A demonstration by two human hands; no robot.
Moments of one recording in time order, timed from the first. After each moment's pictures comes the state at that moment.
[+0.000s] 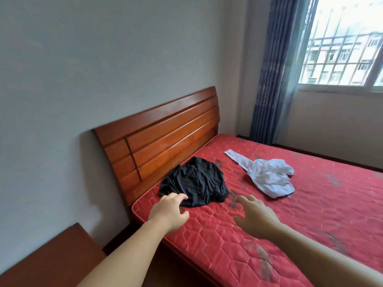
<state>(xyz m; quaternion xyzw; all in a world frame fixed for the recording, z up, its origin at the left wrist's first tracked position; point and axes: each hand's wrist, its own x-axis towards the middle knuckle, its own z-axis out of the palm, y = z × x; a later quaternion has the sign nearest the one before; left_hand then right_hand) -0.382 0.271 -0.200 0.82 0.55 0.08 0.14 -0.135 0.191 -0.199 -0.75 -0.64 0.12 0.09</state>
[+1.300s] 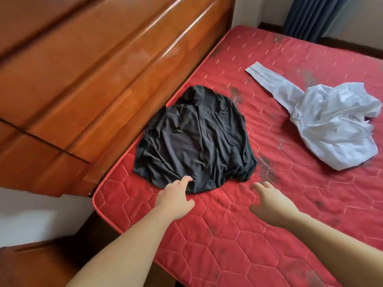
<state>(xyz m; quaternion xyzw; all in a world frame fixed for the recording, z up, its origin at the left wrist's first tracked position) -0.257 0.737 -0.499 0.75 0.57 -0.14 0.29 -0.007 0.648 -0.497 -0.77 -0.53 0.34 -0.07</state>
